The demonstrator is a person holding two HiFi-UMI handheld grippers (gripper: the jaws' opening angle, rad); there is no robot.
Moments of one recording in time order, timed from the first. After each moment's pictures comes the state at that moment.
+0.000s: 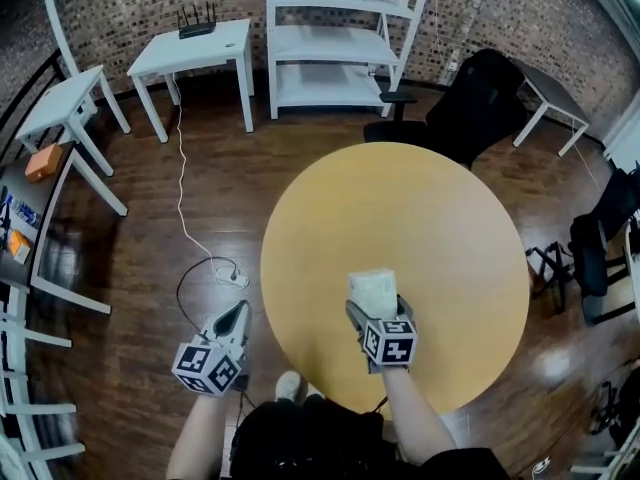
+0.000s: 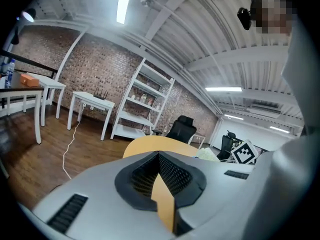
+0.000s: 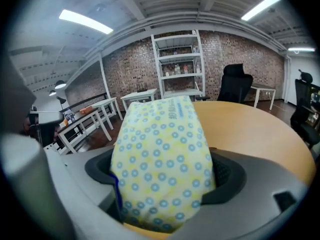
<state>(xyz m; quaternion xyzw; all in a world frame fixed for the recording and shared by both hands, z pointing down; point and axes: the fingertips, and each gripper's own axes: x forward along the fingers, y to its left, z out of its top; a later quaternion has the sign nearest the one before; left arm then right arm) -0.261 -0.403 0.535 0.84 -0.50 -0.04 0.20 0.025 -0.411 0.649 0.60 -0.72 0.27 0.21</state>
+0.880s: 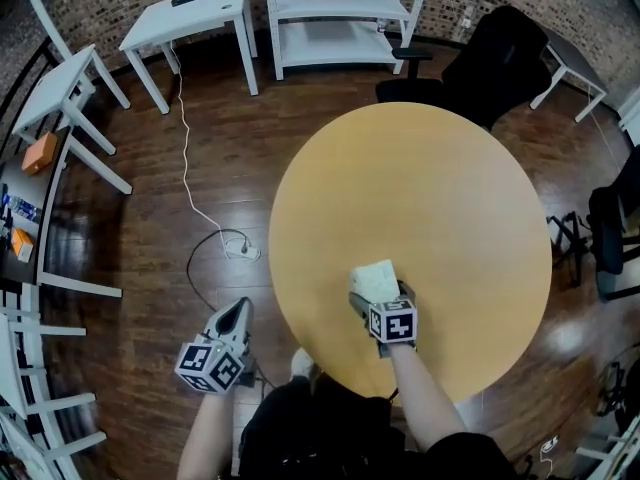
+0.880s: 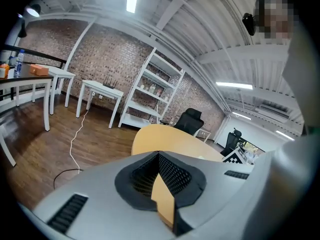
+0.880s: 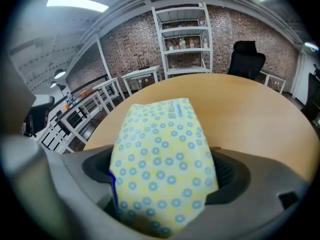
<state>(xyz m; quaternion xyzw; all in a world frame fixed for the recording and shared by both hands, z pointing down) -0.290 -0.400 0.589 0.81 -0.52 -0.01 0.26 0.004 -0.403 0.760 0.53 -0.71 0.34 0.31</state>
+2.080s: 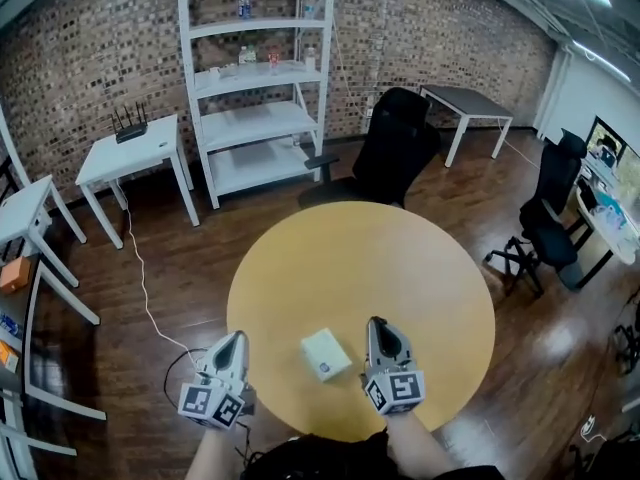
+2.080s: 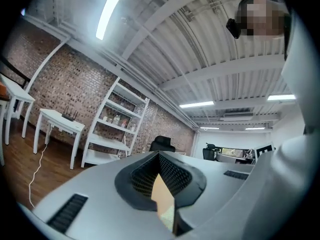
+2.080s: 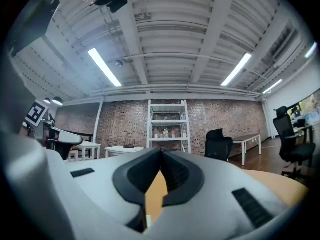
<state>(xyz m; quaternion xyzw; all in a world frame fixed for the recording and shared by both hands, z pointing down) -0.198 -0.443 0.446 0.90 -0.40 -0.14 0.10 0.069 -0.380 0.458 0.70 -0.71 -0.01 -0.03</state>
